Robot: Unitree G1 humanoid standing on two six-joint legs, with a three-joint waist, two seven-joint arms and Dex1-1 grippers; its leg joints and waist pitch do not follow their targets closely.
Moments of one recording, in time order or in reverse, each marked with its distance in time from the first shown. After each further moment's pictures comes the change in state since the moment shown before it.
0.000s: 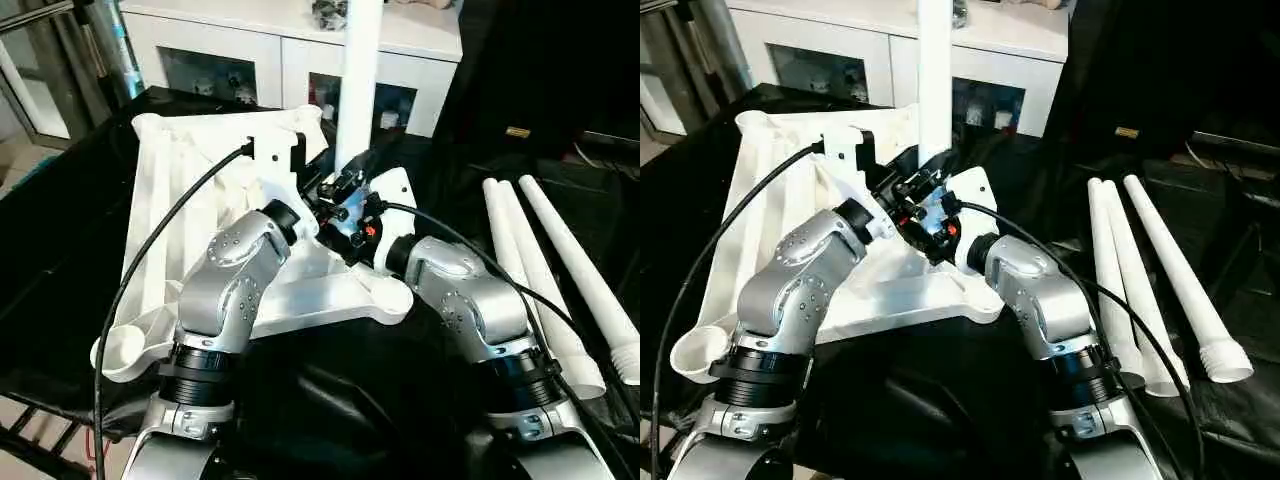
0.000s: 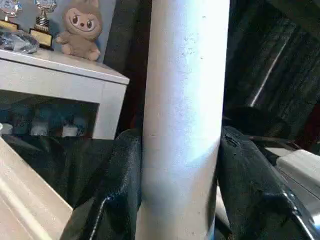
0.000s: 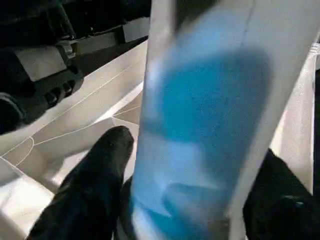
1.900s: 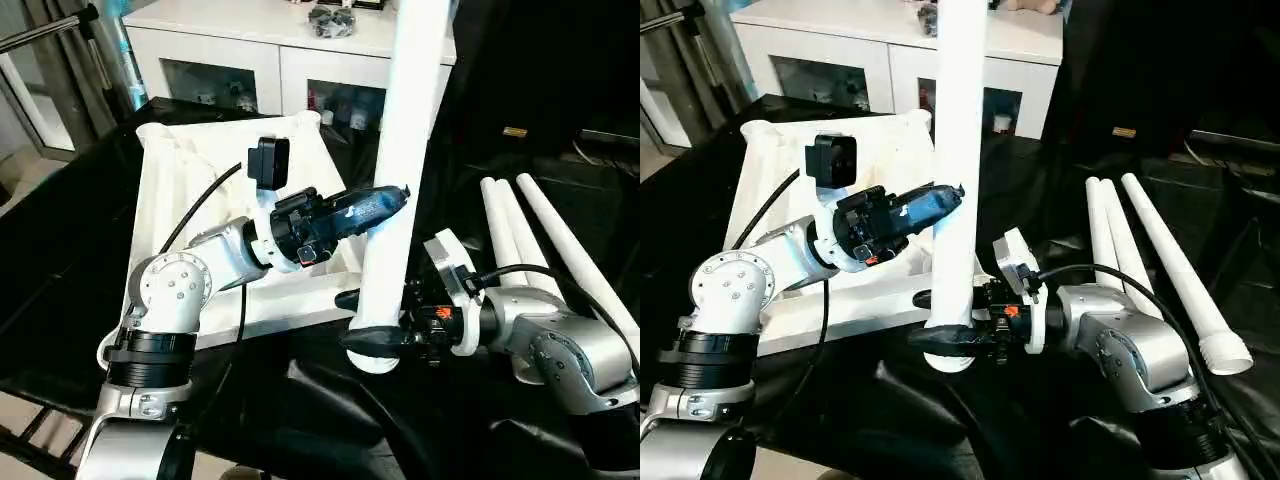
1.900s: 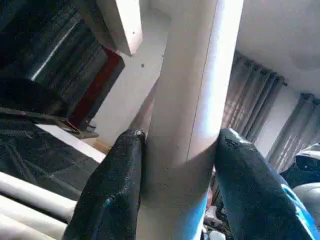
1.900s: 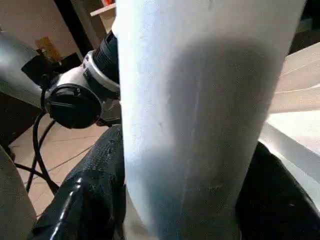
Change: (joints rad) left arm -0.039 0.169 0.076 -0.003 -0.638 0.521 -0.603; right arm 0.225 -0.362 0.024 -0.256 0.359 0.112 0.750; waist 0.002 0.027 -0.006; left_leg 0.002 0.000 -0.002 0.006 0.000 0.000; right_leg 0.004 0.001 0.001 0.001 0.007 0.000
